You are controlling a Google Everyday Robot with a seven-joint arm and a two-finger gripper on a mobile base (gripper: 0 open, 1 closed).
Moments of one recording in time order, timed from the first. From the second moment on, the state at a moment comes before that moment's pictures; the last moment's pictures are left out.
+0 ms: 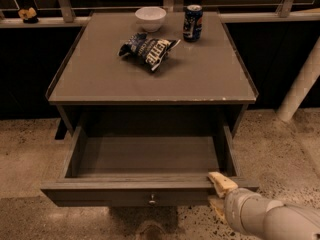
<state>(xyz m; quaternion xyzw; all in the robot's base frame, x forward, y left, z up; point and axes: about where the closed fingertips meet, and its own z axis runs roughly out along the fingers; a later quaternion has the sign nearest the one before) 0.379 -0.173 0.617 -0.70 0.64 -0.10 0.32</state>
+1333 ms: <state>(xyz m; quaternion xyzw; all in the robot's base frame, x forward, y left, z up) 0.371 -0.173 0.616 -0.69 0.64 -0.09 0.32</state>
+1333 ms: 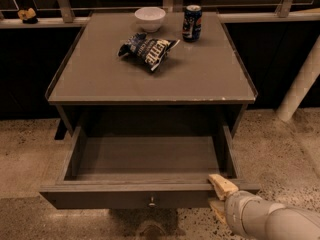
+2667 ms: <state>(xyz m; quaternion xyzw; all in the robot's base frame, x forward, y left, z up) 0.364 -0.167 0.616 -0.70 0.64 -0.07 0.32</state>
